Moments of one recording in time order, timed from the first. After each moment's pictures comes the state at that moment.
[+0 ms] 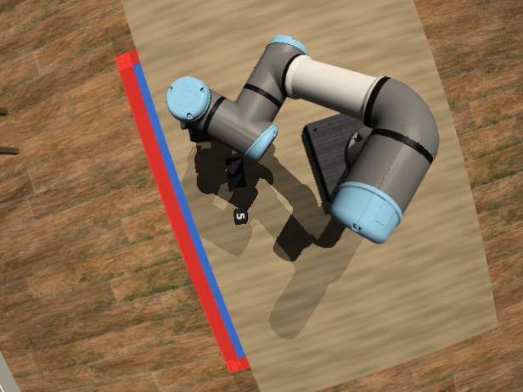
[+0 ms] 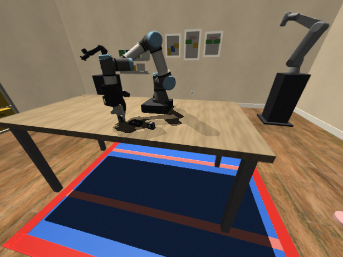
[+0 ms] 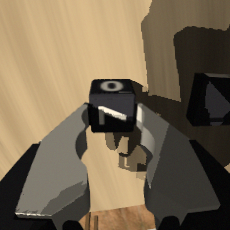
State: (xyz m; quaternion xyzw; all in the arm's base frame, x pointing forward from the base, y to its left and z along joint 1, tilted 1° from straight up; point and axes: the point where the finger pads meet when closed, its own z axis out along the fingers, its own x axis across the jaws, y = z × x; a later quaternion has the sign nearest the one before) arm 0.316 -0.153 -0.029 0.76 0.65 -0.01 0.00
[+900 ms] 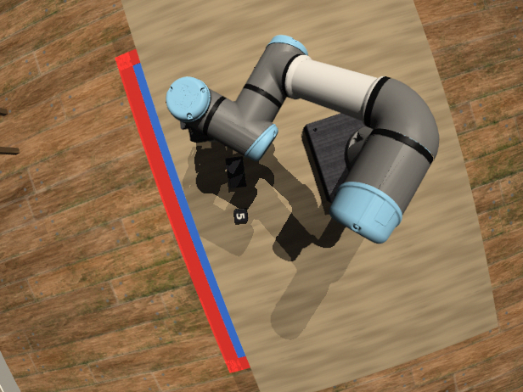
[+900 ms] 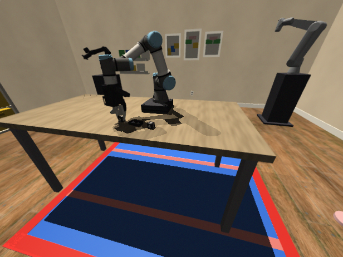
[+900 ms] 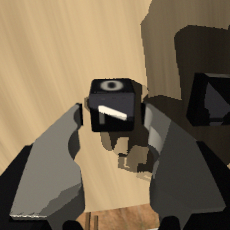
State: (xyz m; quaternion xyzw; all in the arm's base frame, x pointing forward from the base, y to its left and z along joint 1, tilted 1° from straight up) arm 0.316 -0.153 -0.029 0.76 0.65 -0.01 0.00
